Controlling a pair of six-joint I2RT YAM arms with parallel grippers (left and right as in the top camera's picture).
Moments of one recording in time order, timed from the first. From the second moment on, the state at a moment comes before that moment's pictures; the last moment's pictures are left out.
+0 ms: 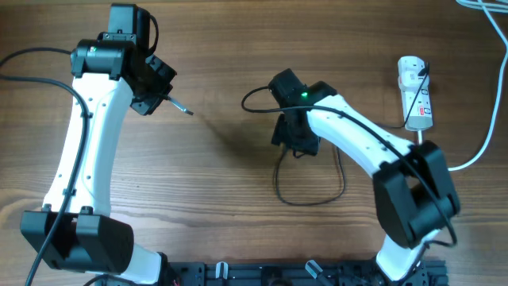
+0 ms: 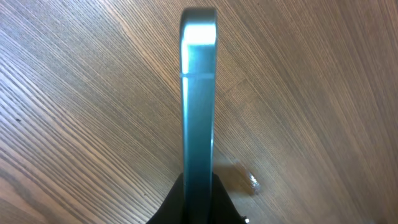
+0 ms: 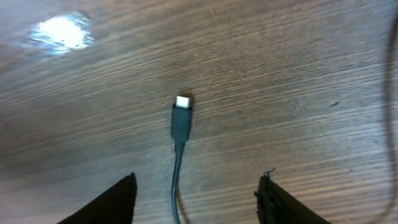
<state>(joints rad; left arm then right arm) -0.08 1.69 1.68 -1.25 -0.02 -0.98 0.55 1.93 1.35 -0.95 -0.04 0.84</state>
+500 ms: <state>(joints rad) -0.08 1.69 1.67 -1.23 -0.02 -0.98 0.58 2.00 1.34 -0.90 -0.06 0.85</state>
